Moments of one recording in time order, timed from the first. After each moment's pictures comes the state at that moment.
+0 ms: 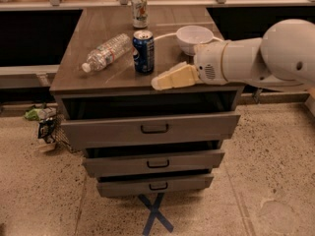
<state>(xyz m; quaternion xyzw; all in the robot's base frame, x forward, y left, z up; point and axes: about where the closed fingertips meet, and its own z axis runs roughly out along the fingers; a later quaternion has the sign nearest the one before) 0.589 -0.057 0.918 -0.38 0.76 0.22 0.49</state>
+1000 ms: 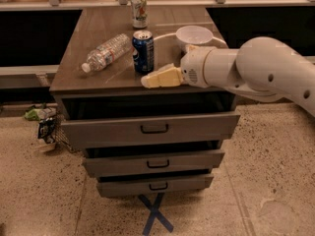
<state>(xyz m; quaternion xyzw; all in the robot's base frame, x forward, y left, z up) 0.621 -0.033 0.902 -0.35 0.74 0.20 0.54</state>
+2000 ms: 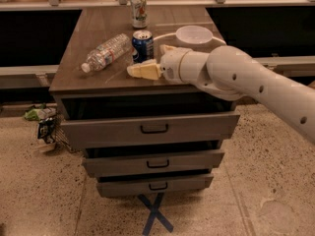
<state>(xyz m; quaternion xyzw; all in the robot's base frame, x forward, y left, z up) 0.681 0.016 0.880 -0.34 0.71 0.24 0.57</state>
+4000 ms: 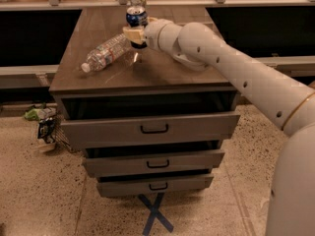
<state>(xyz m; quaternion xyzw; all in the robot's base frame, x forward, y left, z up) 0.815 0.050 0.916 -0.31 0.67 0.20 0.64</state>
